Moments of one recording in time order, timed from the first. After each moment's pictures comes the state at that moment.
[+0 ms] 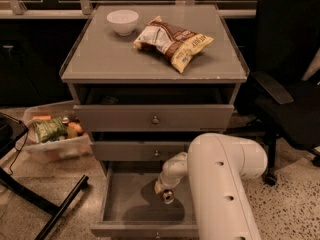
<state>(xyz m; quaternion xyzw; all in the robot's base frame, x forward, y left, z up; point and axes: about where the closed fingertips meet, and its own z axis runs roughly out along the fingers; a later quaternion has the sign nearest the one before) 0.616 -0.039 0.201 -0.17 0.98 0.11 0.07</state>
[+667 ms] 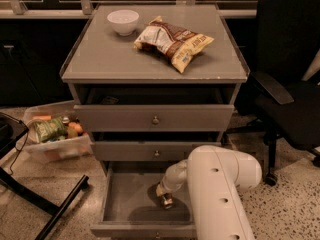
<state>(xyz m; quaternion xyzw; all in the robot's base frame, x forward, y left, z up) 0.625 -0.045 0.140 -0.13 0.98 0.12 0.07</state>
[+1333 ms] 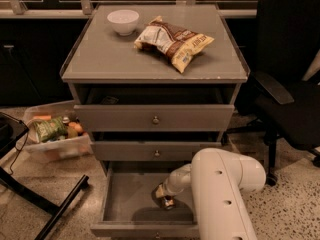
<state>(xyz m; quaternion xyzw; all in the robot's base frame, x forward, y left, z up) 0.622 -0.055 0.129 -0.10 0.98 0.14 0.09</state>
